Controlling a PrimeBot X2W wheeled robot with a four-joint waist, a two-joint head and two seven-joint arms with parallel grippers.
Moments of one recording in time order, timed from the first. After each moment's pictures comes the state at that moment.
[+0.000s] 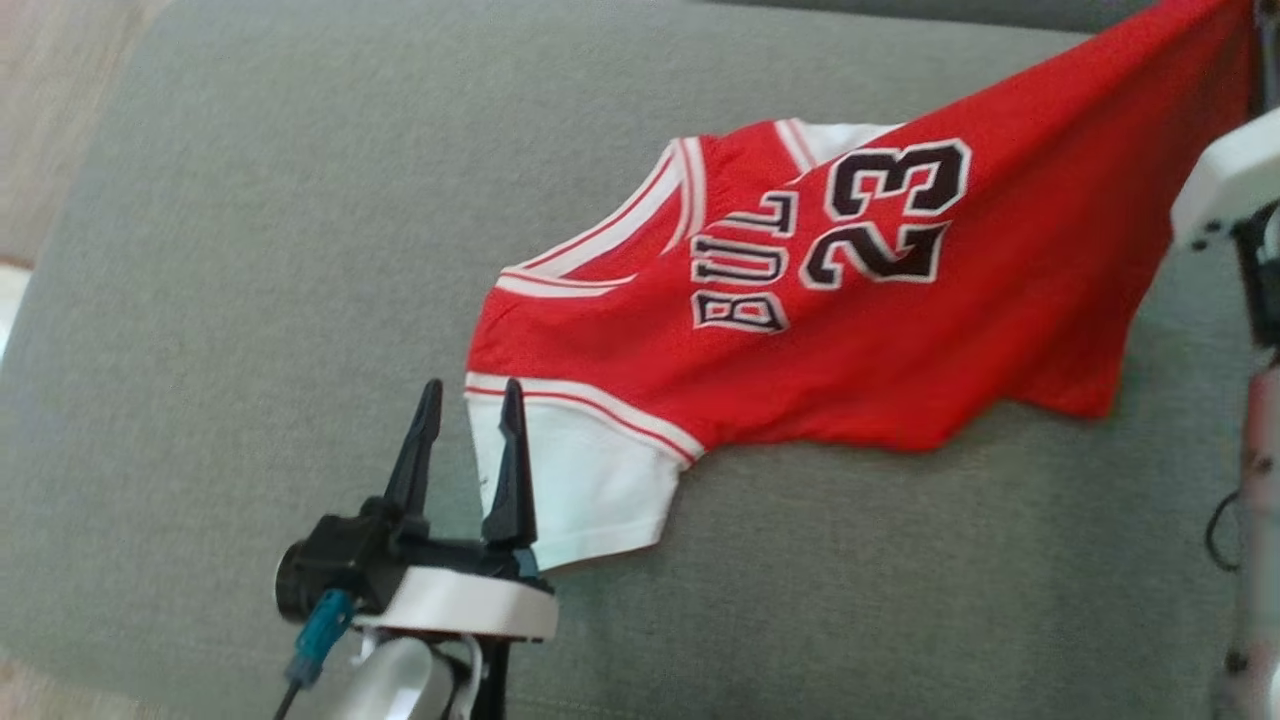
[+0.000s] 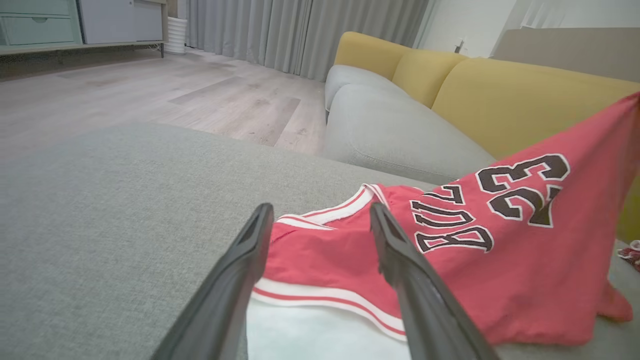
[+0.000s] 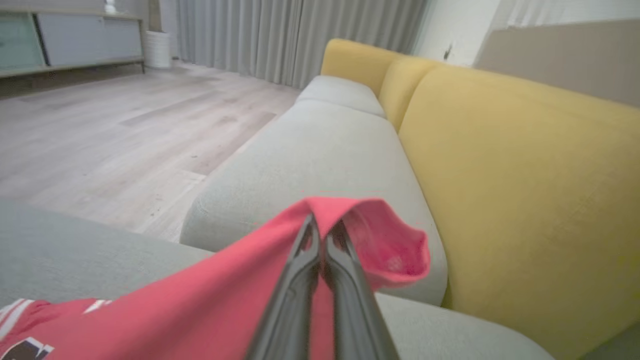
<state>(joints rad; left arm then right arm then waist) -0.15 0.19 -0.55 0.08 -0.55 0.24 -0.25 -0.61 -0.18 -0.15 0.18 -0.12 0.13 0.29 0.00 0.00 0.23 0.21</state>
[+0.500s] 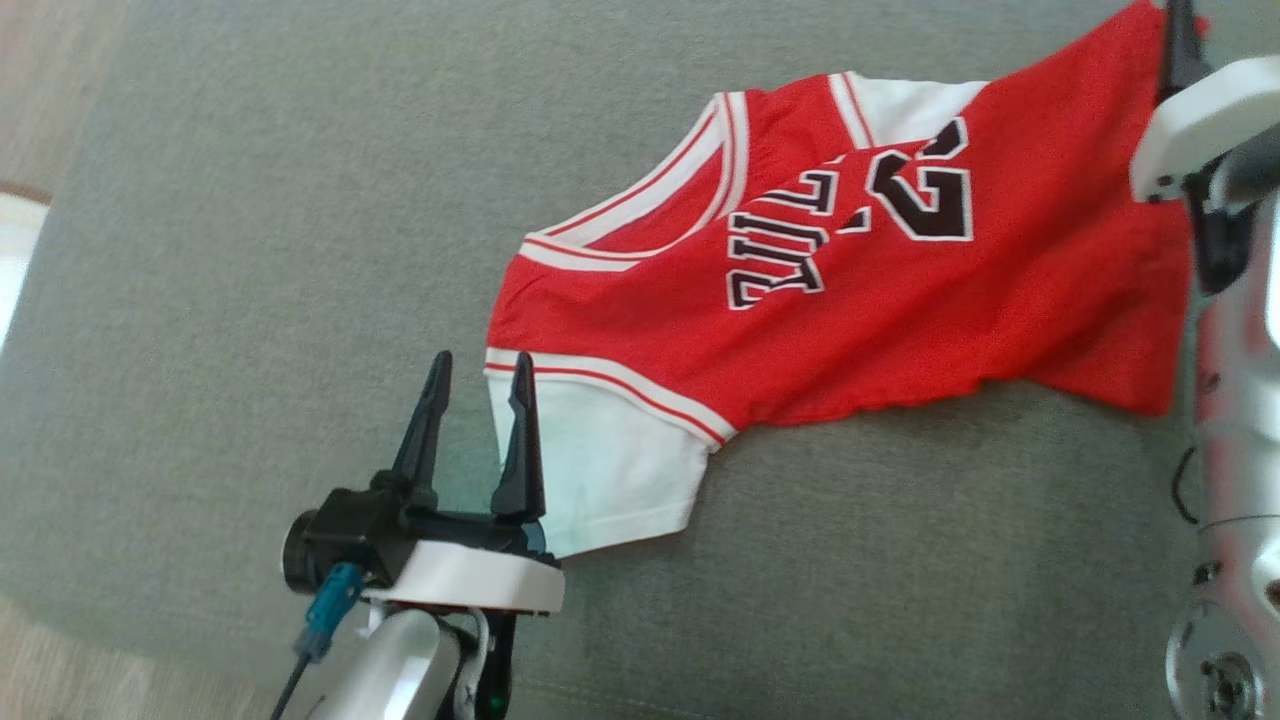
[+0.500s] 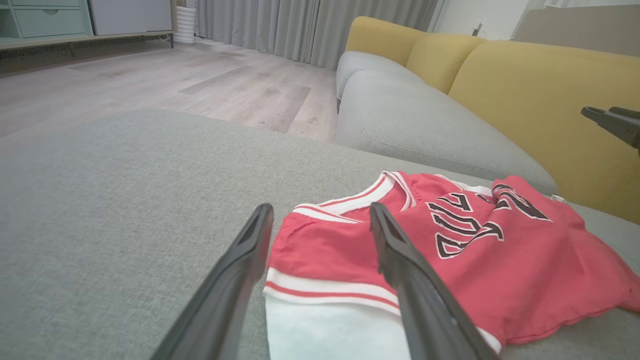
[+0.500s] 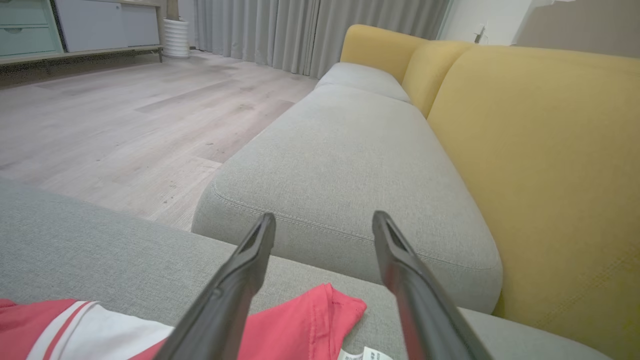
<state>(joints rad) -0.19 0.13 -0.53 0.13 -0.50 0.19 -0.25 -0.85 -0.15 -0.22 0.66 -0.31 0.13 -0.01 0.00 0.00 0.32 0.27</state>
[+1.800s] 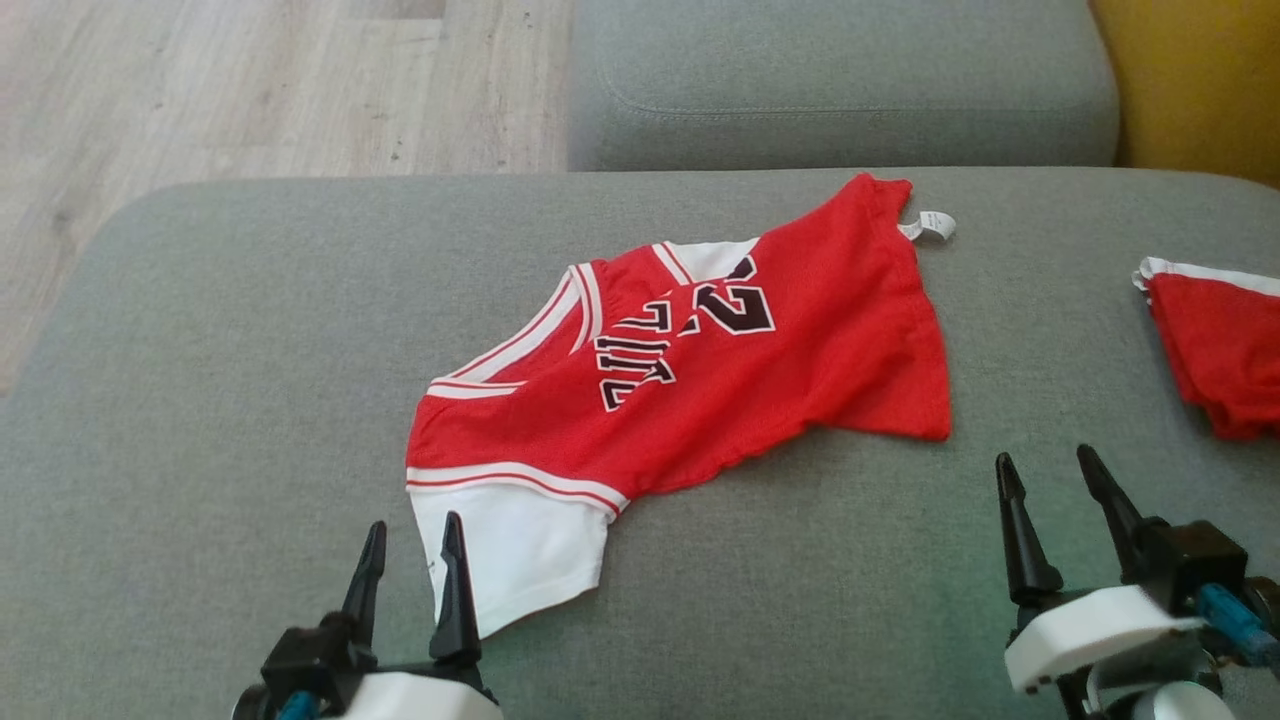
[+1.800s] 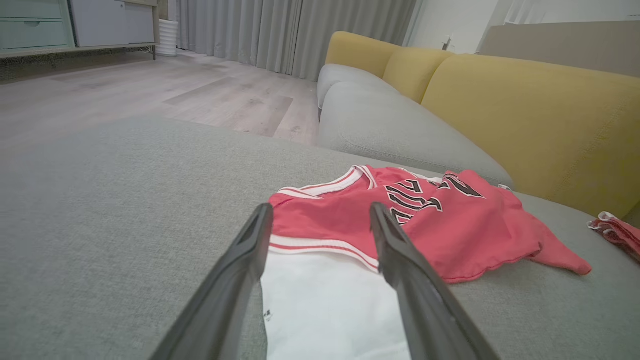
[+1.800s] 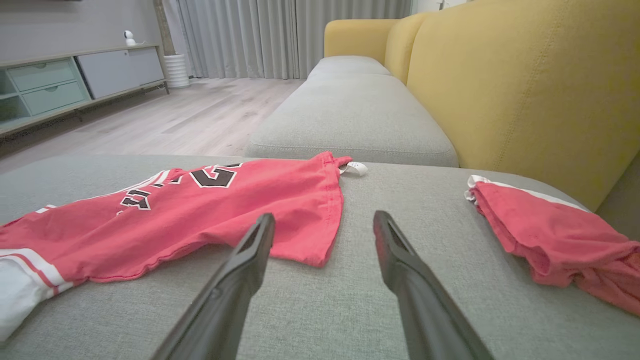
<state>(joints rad) 0.03 0.18 -0.45 0.18 -0.54 0.21 -0.25 0.10 -0.04 -0.04 0.08 0.03 0.13 -0.03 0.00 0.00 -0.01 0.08</state>
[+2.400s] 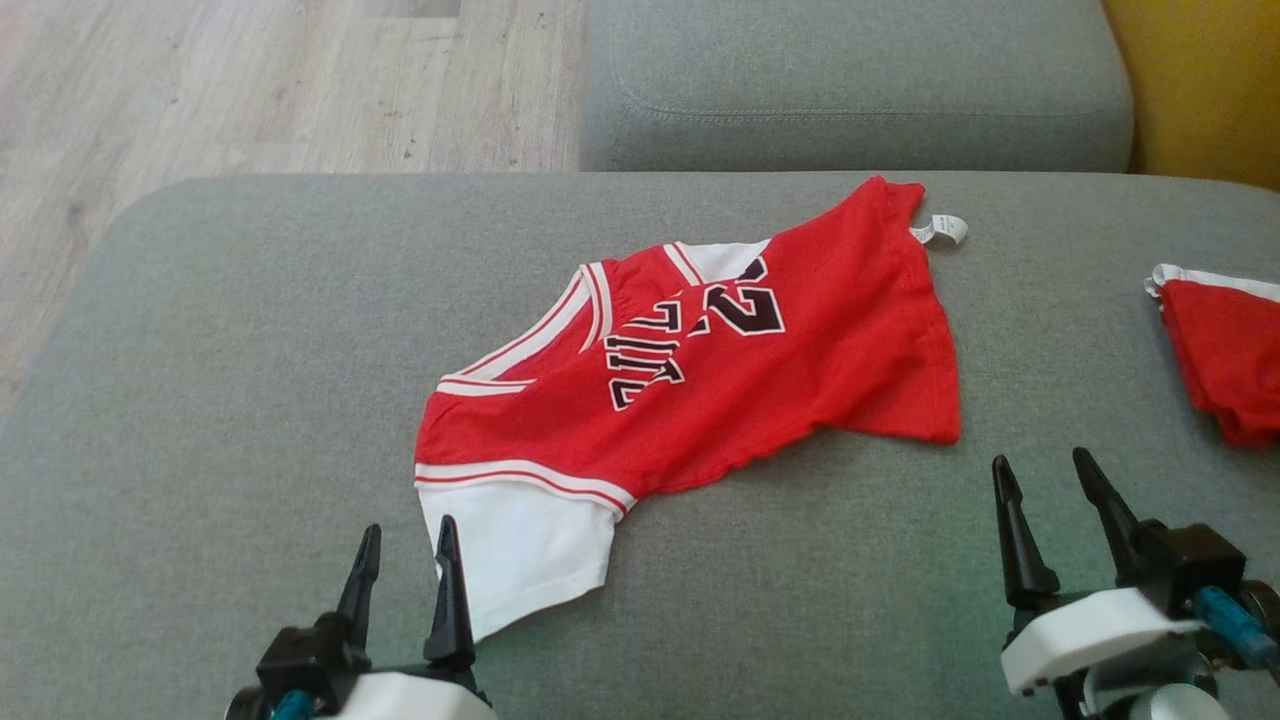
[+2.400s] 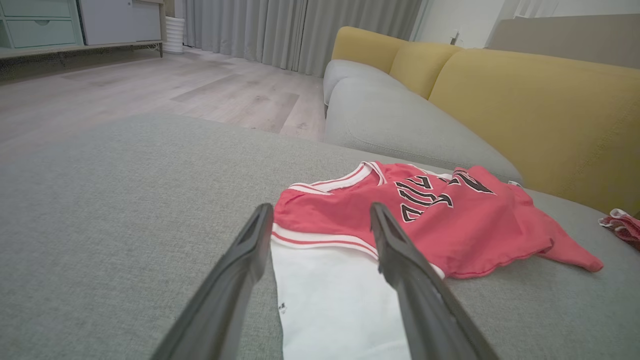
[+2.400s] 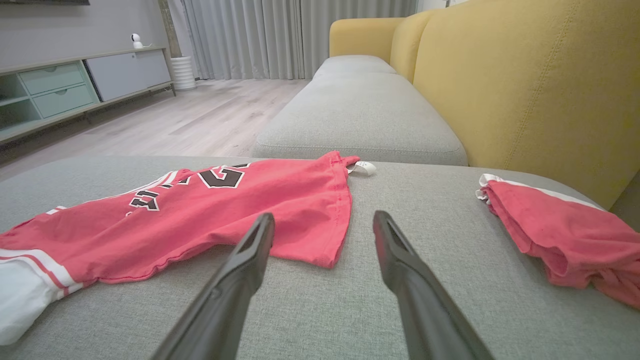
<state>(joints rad) 0.04 0.20 -0.46 0.17 -0.55 0.23 -0.23 0.10 -0.04 -0.04 0.09 0.05 0.13 -0.04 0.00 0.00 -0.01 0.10</state>
